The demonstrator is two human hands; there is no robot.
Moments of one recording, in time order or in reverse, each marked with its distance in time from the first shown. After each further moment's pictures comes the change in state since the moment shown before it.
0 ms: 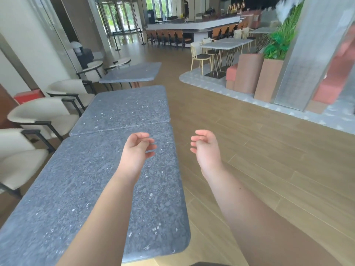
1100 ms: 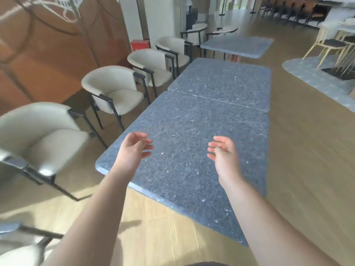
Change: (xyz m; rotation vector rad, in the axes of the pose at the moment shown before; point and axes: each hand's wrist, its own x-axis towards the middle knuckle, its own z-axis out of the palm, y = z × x) left_hand -0.085 -0.036 -0.334 0.021 0.513 -0.104; right_hand -0.143 0.075 0.237 -0.059 -0.457 0.148
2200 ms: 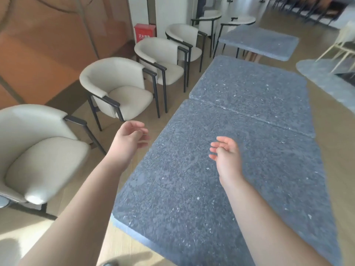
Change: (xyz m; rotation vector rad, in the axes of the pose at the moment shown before) left_hand 0.348 0.017 -0.143 0.048 -0.029 -0.017; right_hand 0.199 0.035 0.298 -0.103 0.079 0.057
